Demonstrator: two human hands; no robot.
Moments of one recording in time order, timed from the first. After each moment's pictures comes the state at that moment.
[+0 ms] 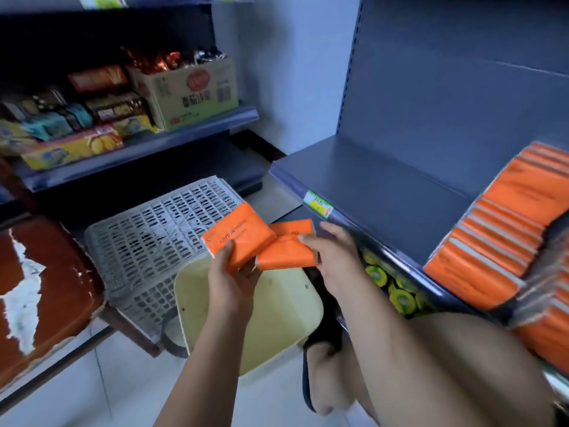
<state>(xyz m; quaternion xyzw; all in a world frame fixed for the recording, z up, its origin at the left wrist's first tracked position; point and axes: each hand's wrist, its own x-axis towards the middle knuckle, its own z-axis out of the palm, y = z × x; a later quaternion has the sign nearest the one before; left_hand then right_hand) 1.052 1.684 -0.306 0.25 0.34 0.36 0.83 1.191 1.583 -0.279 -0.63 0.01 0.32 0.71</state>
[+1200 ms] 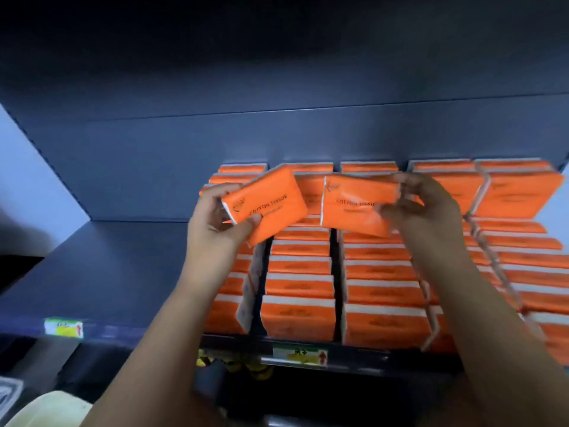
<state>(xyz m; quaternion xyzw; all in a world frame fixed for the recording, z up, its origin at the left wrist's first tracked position) 1.331 1.401 -0.168 0.70 -0.13 0.21 0.68 1.325 1.105 -0.163 -0.71 0.02 -0.25 0.65</state>
